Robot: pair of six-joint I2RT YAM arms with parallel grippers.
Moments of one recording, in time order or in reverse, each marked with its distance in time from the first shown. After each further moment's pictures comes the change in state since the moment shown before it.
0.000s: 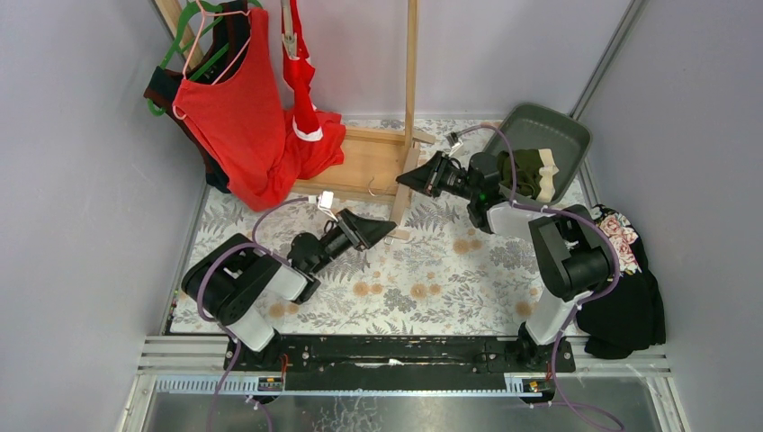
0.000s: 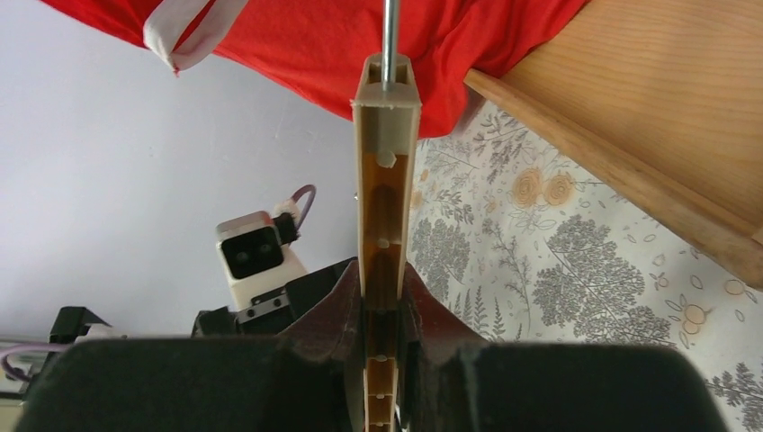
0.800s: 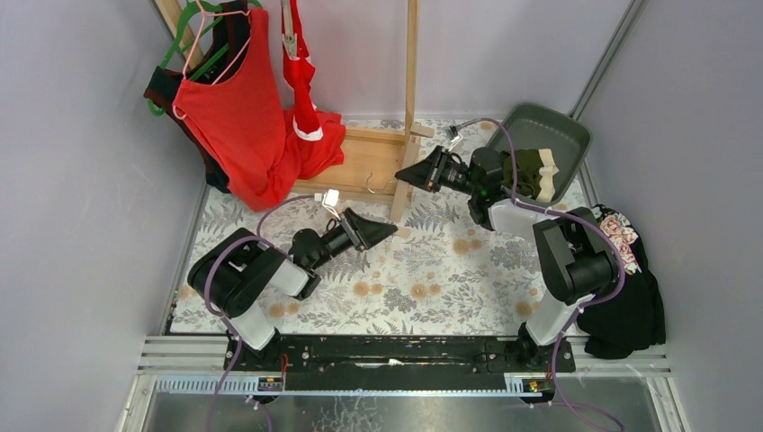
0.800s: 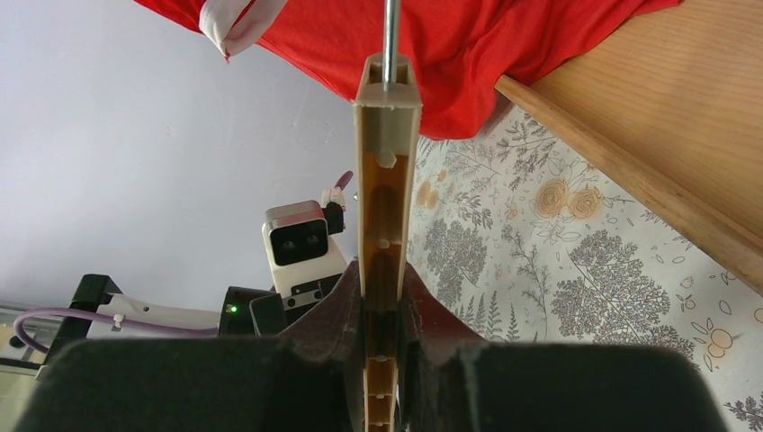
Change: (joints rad) left arm 0.038 0.053 0.024 0.003 0.132 -0.043; right arm 0.002 -0.040 0.034 -0.017 -0.048 -0.018
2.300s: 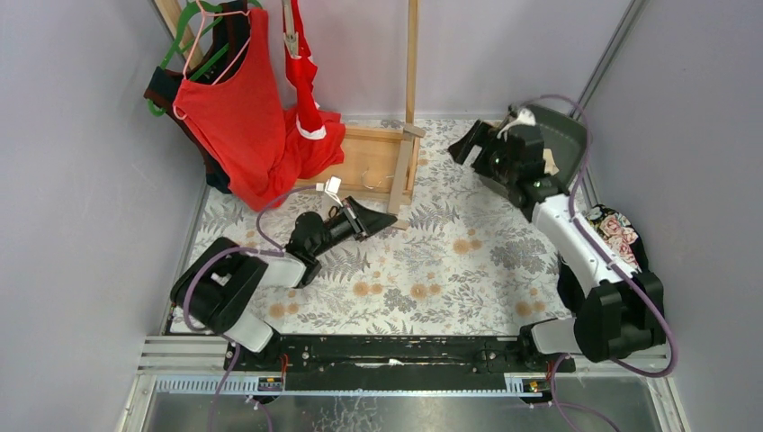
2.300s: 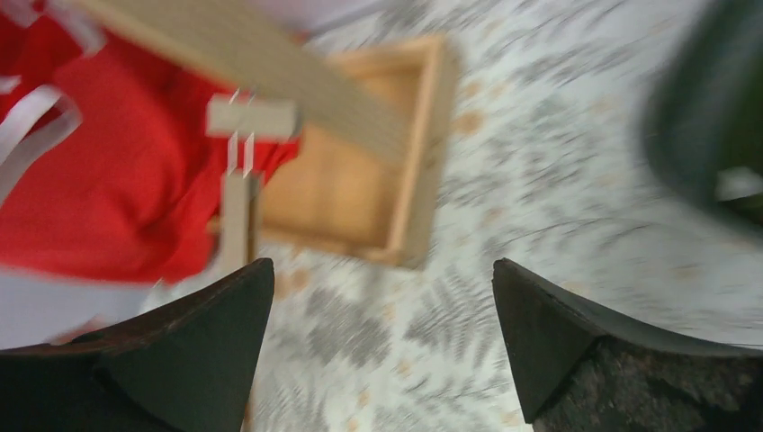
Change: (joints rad) left arm 0.033 -0.083 0.087 -0.253 0.026 -0.054; right arm -0.121 -0.375 0.086 -0.808 0.549 -0.430
